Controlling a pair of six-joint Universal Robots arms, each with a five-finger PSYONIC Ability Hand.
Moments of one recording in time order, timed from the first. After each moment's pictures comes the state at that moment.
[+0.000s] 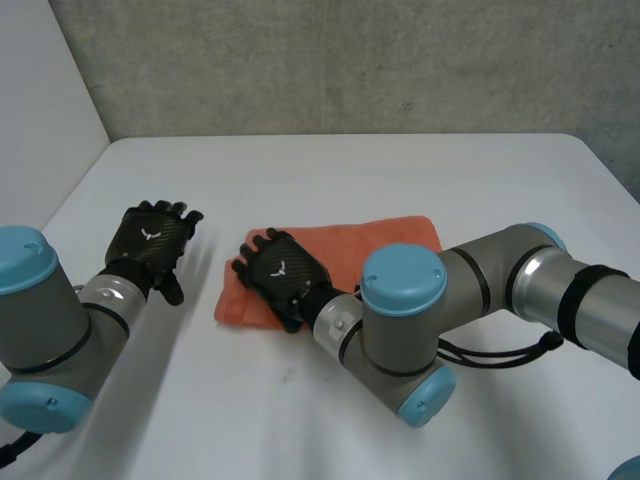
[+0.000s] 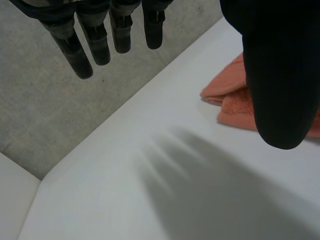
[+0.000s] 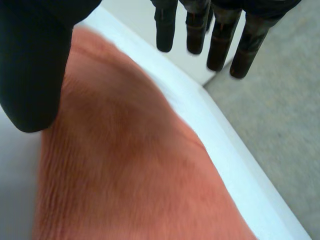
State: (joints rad) left arm 4.46 -1.94 -1.81 3.58 -1.46 3.58; right arm 2.35 -0.70 1.13 -0.27 1.28 2.57; left_hand 0.20 0.20 0.21 0.20 0.04; right_hand 0.27 0.36 0.37 0.38 0.19
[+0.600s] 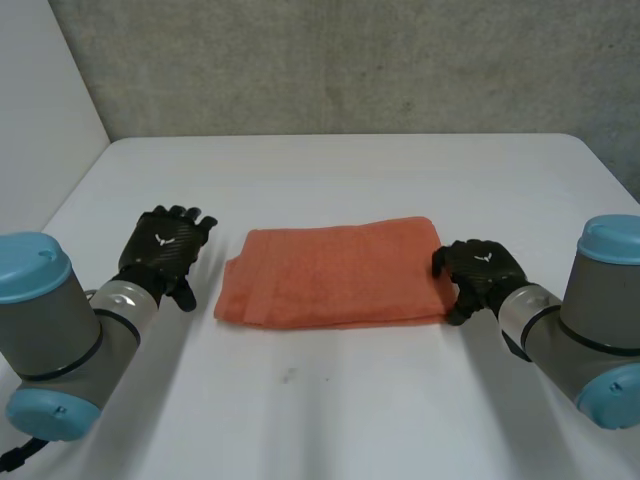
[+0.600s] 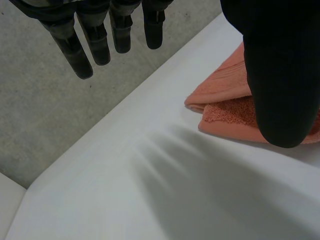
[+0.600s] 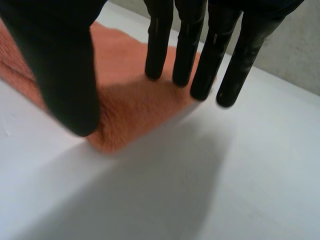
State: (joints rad) left arm 4.42 -1.95 -1.82 3.58 -1.46 3.58; right arm 1.85 -1.05 1.66 -0.21 1.33 2.91; left_hand 0.20 0.20 0.21 0.20 0.04; right_hand 0.55 0.65 0.63 0.63 0.44
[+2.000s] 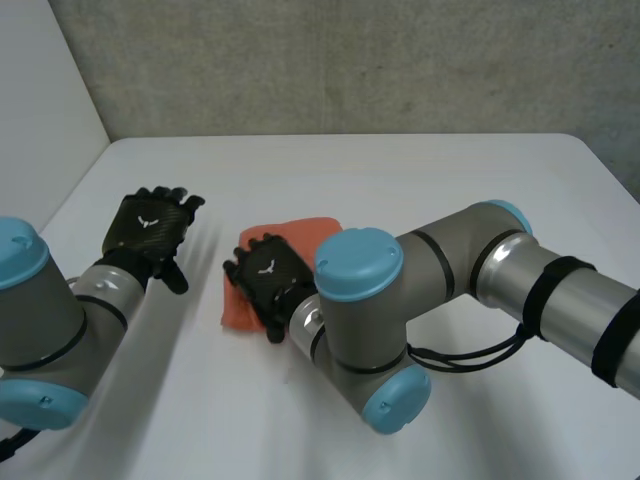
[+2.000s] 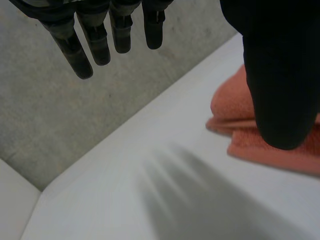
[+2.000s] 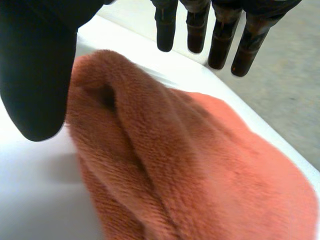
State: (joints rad) left arm 4.44 -1.89 -1.80 3.57 -1.46 3.51; right arm 2.44 -0.66 0.92 -0.01 1.46 2.76; left_hand 0.20 0.20 0.21 0.20 0.04; right_hand 0.22 0.25 0.25 0.26 0.10
